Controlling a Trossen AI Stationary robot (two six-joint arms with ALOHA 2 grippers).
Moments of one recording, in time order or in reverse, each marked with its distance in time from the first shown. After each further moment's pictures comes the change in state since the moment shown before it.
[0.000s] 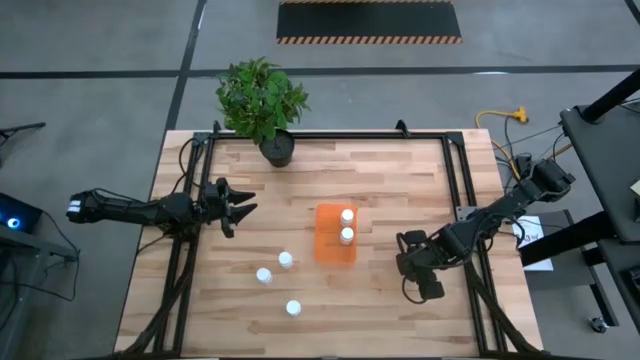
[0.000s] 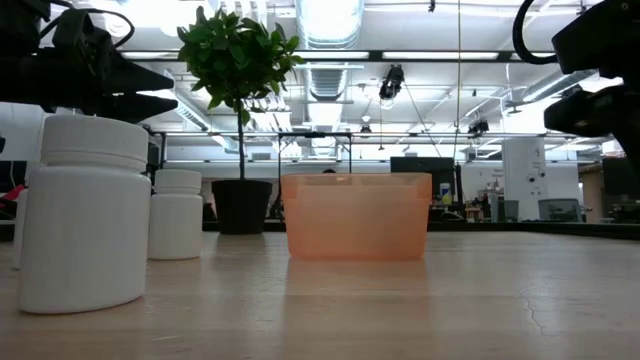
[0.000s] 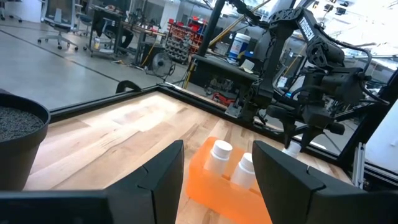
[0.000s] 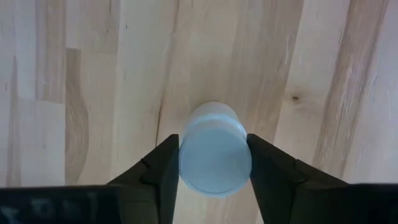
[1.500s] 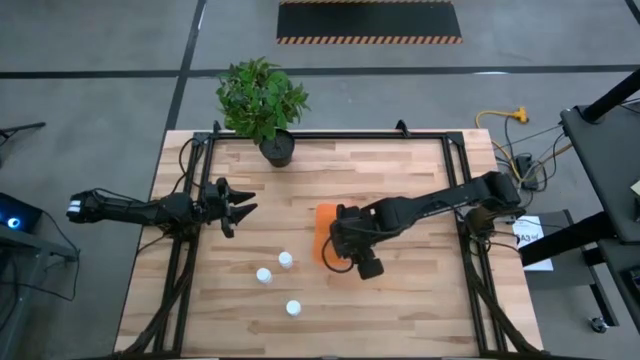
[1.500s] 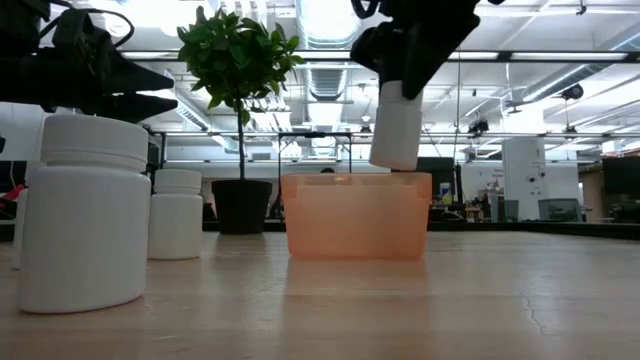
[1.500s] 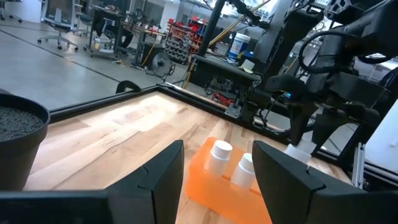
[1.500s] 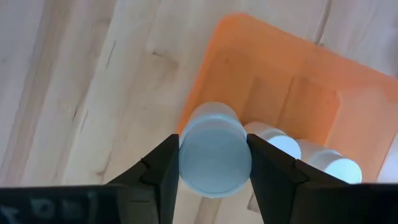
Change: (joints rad) left arm 0.000 -0.001 0.000 0.000 0.000 0.000; right arm -0.327 0.457 0.757 -0.194 0.032 -0.527
